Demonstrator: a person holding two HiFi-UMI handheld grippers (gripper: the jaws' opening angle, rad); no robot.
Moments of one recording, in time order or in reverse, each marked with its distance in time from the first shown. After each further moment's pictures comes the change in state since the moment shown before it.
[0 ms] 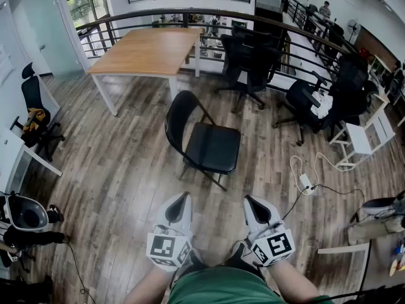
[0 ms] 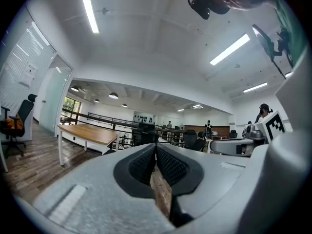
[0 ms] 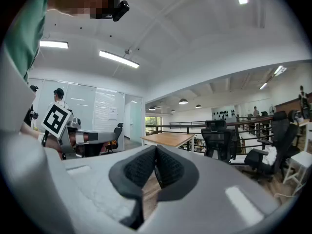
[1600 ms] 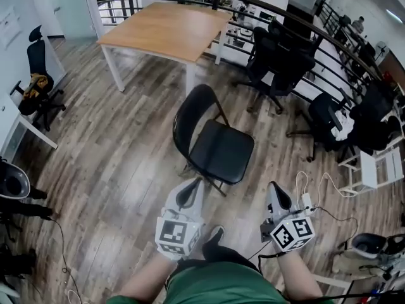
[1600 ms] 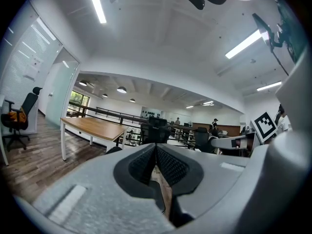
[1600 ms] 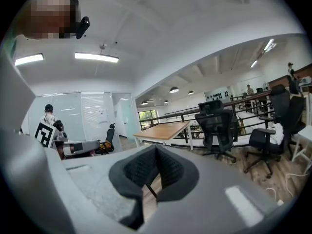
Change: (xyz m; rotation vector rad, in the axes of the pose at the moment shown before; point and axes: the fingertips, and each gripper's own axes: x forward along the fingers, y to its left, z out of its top) left arm 0.163 0.101 -0.039 -0.048 0.064 0.093; right arm 0.180 -0.143 -0.039 0.212 0.105 -0.019
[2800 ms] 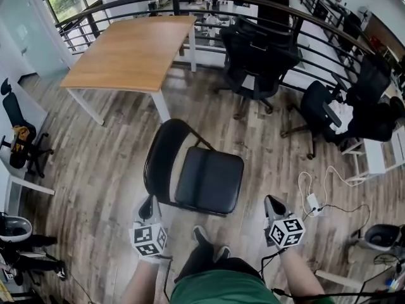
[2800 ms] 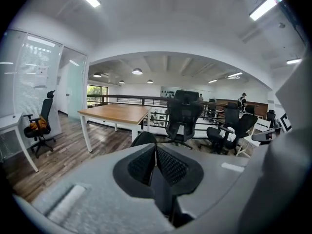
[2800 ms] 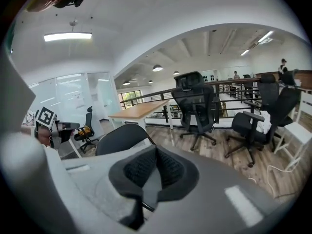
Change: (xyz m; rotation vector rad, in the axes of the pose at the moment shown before) left arm 0.205 0.155 -0.069 0.057 0.274 0.276; right arm 0.132 -0.237 -0.080 0.049 0.260 -0.180
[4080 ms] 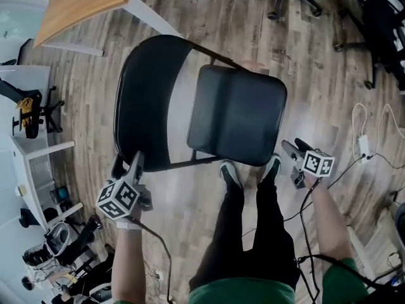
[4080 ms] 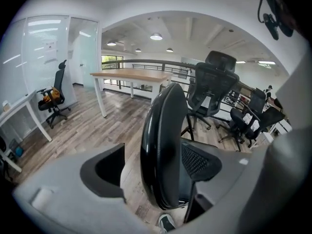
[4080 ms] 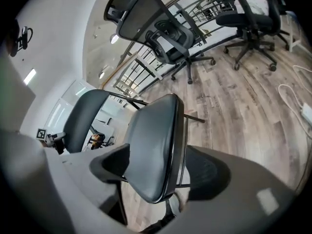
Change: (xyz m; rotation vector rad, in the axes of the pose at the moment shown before) left arm 0.194 0.090 -0.164 -0.149 0.366 0.153; right arm 0.279 -0.166 -0.324 0.583 0.444 0.192
